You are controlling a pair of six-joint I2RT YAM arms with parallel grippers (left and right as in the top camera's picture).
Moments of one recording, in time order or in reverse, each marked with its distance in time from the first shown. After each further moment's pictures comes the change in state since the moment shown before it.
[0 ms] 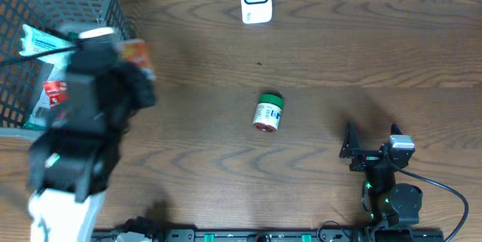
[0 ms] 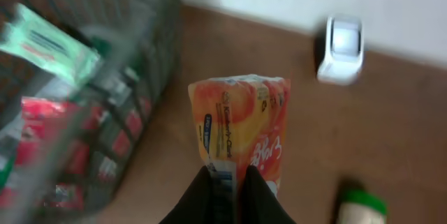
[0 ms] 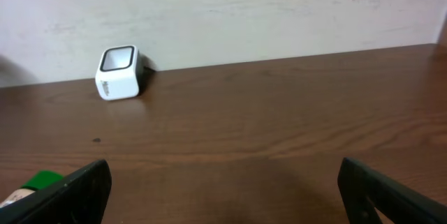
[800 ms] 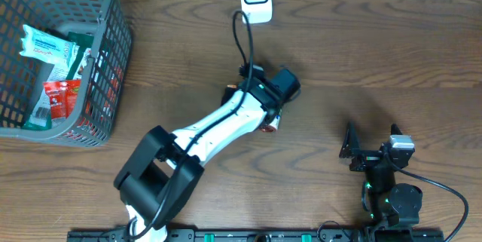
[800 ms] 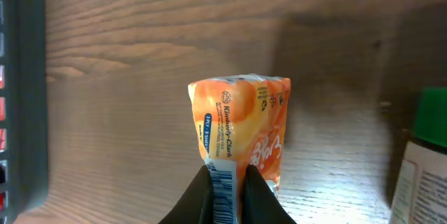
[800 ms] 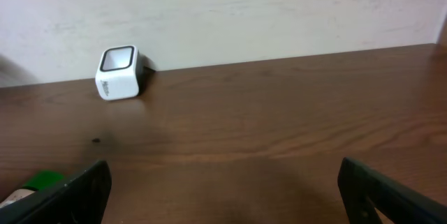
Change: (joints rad) left arm -0.578 0.853 0.001 0.051 -0.401 -0.217; right arm 0.000 0.000 0.000 0.000 0.000 0.000
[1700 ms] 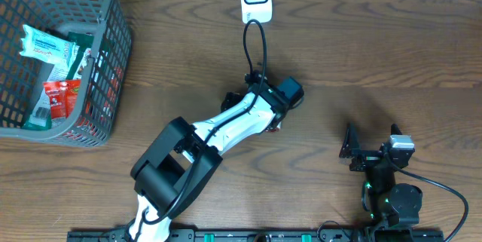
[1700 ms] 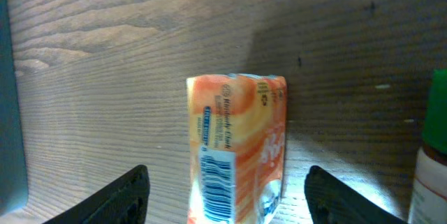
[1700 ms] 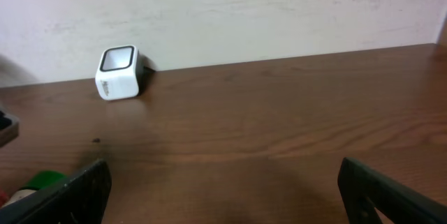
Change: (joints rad) left arm -0.021 0.097 0.000 0.022 0.013 -0.013; right arm 0.000 0.000 0.000 0.000 0.000 0.000
